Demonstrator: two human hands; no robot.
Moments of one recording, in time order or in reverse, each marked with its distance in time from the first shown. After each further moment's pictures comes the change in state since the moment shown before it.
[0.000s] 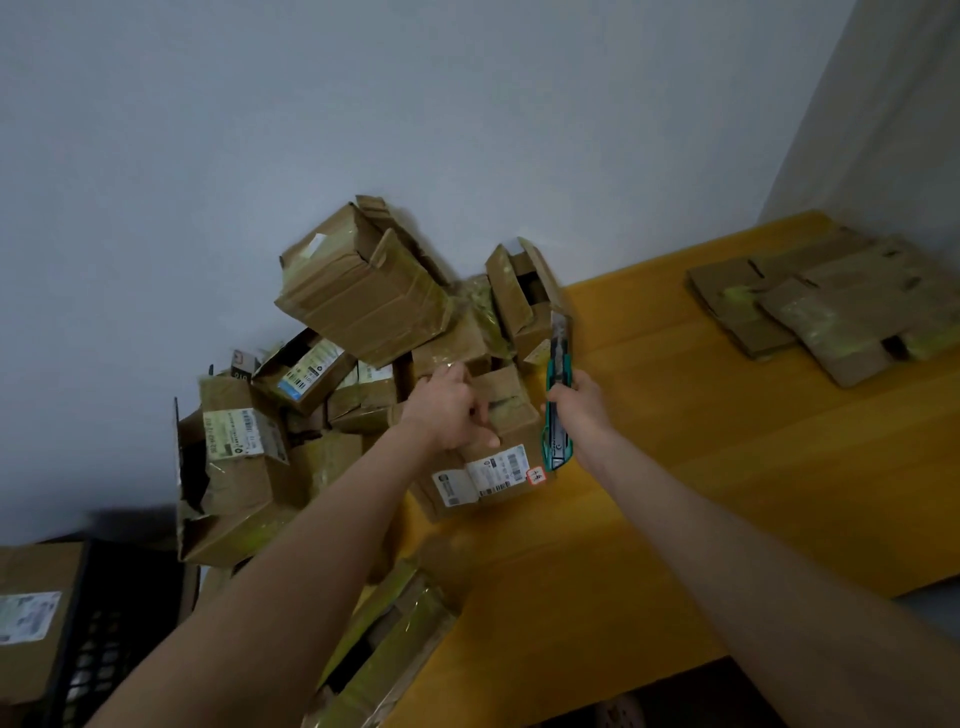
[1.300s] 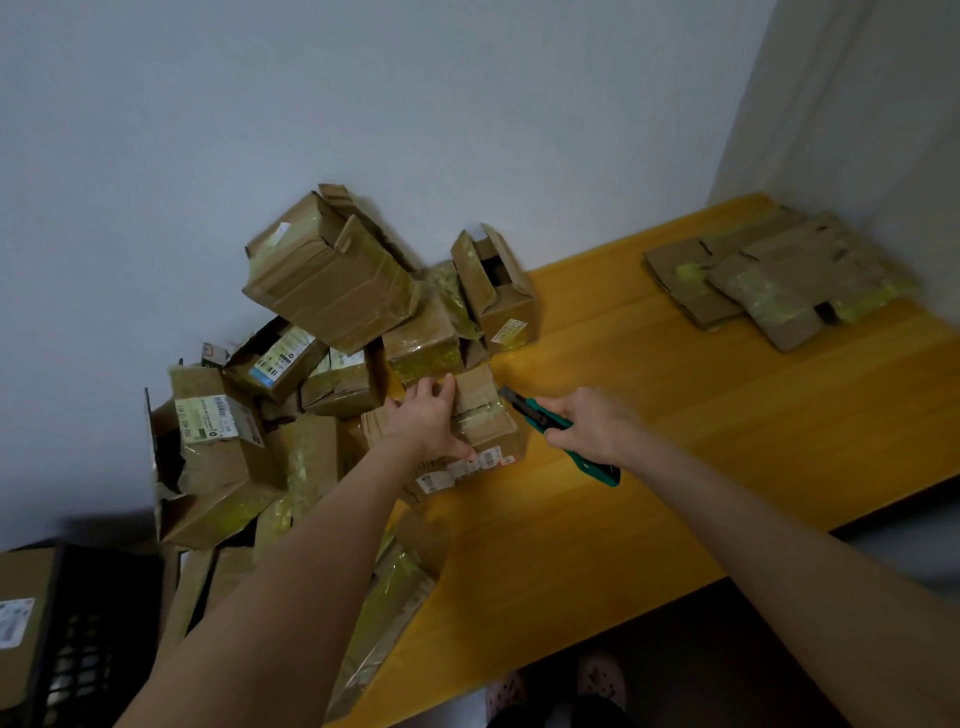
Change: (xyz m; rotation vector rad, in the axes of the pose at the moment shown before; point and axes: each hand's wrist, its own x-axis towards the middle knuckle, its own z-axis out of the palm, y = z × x) left_hand -0.024 0.021 0.036 -0.025 -0.102 -0.139; right_hand -0.047 0.010 -0.073 -1.200 -0.242 -0.309
